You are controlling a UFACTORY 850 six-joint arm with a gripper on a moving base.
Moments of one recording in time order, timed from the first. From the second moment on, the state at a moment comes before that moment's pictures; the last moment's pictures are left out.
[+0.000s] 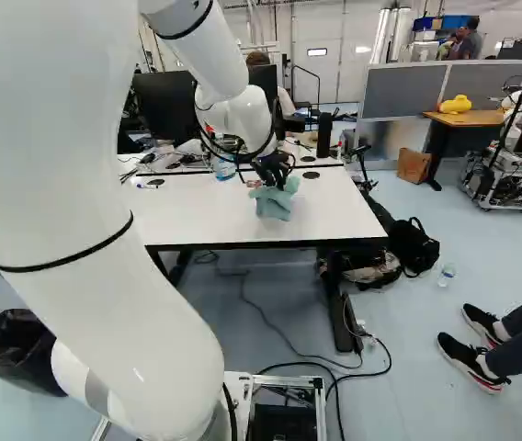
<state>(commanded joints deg) -13.6 -5.5 -53.1 6.2 -15.8 0.0</state>
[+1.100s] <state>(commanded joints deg) -18.2 -7.1 -54.9 6.2 -22.1 0.0</state>
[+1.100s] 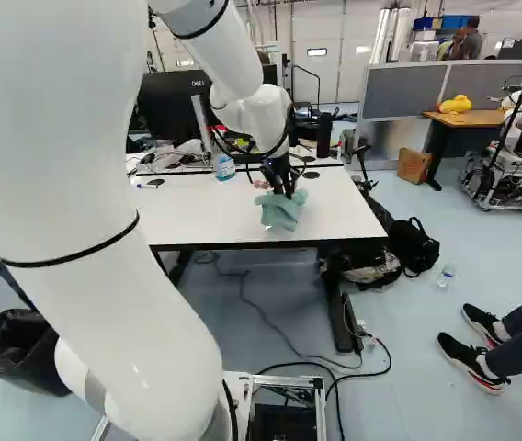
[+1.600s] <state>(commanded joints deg) -19.2 -8.2 -56.2 6.2 -22.1 0.0</state>
